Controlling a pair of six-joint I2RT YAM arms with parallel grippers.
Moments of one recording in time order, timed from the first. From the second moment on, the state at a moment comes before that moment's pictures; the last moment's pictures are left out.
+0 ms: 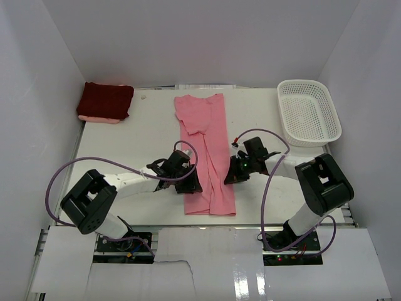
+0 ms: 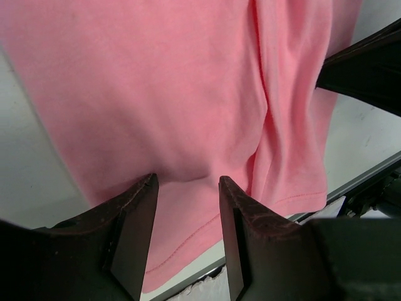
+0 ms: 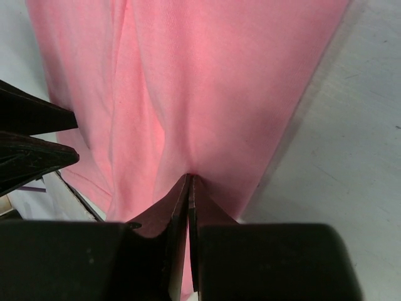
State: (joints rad) left arm -0.77 1.48 0.69 -0.15 0.17 -0.81; right arm 0.48 1.62 0.71 -0.11 -0.56 0.39
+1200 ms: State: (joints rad) left arm -0.77 1.30 0.82 -0.41 0.09 -0.79; right arm 0.41 1.31 0.67 -0.24 -0.61 0.39
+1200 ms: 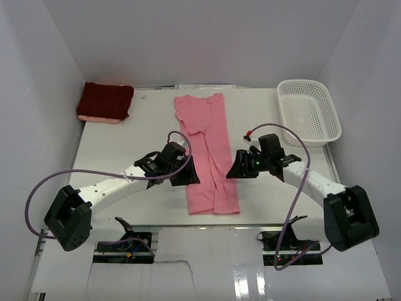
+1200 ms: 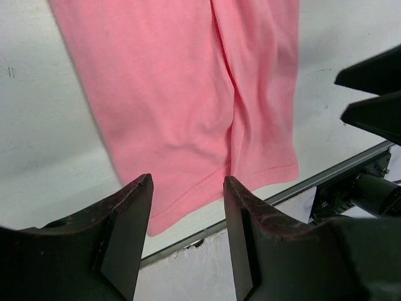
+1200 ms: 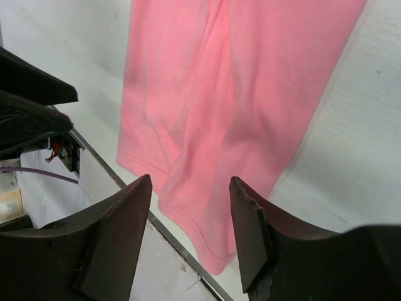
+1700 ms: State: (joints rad) left arm -0.77 1.15 0.57 -0.49 0.09 -0.96; right arm 0.41 1.03 0.33 -0.38 -0.60 0.52
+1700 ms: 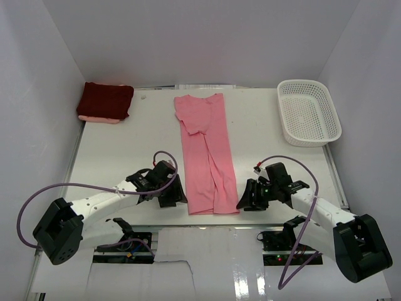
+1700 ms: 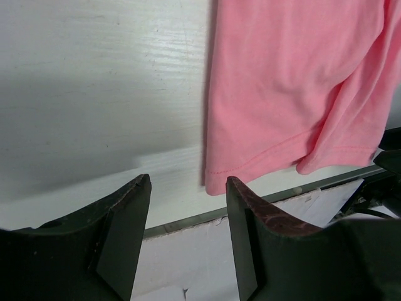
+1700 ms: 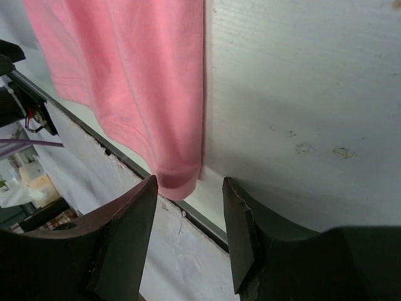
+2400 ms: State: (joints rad) left arm -0.77 1.18 0.52 -0.39 0.11 -1.04; right arm 0.41 1.11 0.20 -0.08 -0.70 0.69
